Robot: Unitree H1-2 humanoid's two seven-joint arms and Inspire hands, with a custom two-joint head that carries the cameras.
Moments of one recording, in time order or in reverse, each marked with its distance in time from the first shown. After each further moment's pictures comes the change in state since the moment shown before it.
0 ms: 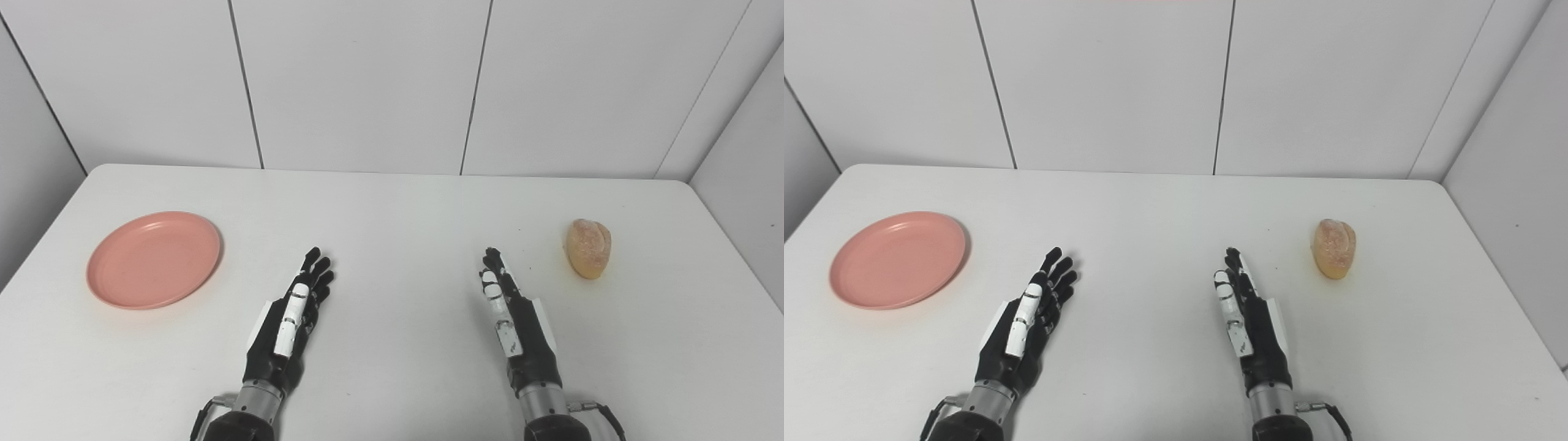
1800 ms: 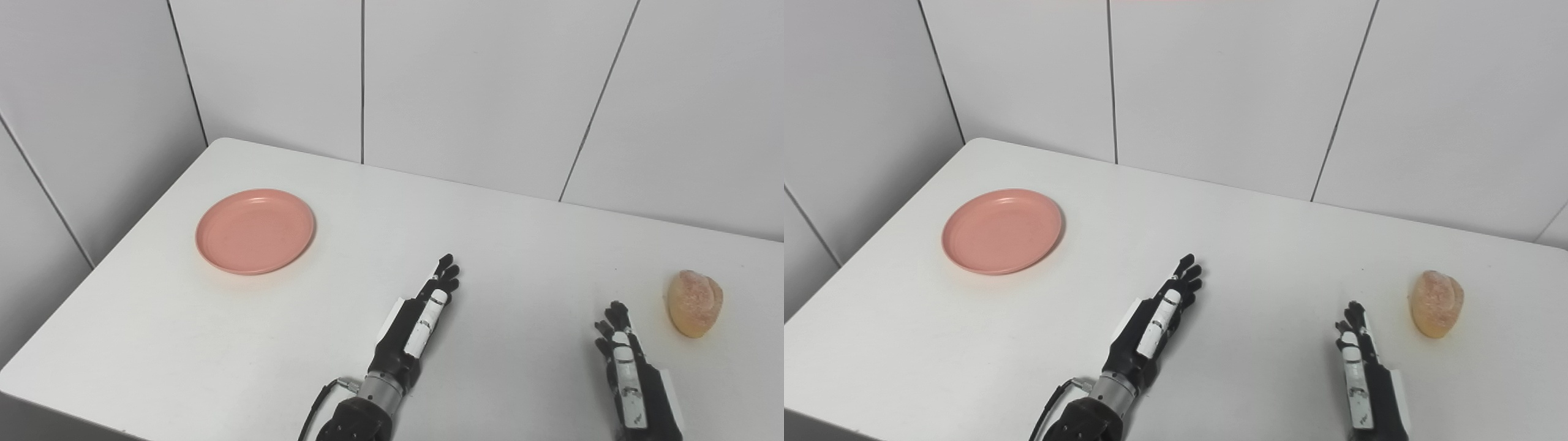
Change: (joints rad) left arm -0.021 -0.134 -0.089 0.105 0.142 -0.102 0.088; right arm 0.043 -0.120 -0.061 0.054 0.187 -0.126 0.091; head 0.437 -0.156
